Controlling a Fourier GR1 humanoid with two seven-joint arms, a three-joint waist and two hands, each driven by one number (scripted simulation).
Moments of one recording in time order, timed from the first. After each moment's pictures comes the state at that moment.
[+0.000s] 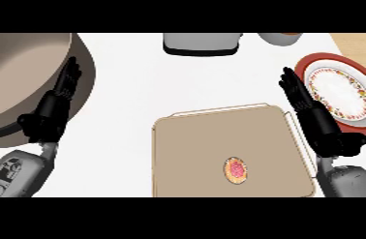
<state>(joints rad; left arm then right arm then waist) -0.28 0.57 -0.33 -1.42 0.32 0.39 -0.14 -0.16 -0.39 0.18 -1.57 -0.17 -0.06 -0.07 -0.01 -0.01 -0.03</state>
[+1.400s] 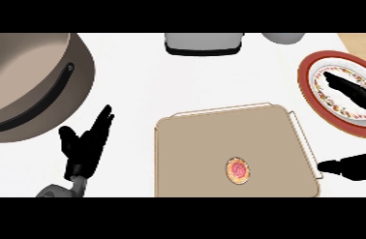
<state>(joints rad) -0.07 0.37 -0.37 -1.39 0.43 0.31 0.06 -0.06 -0.72 0.01 -1.78 -0.07 0.16 -0.04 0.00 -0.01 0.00</state>
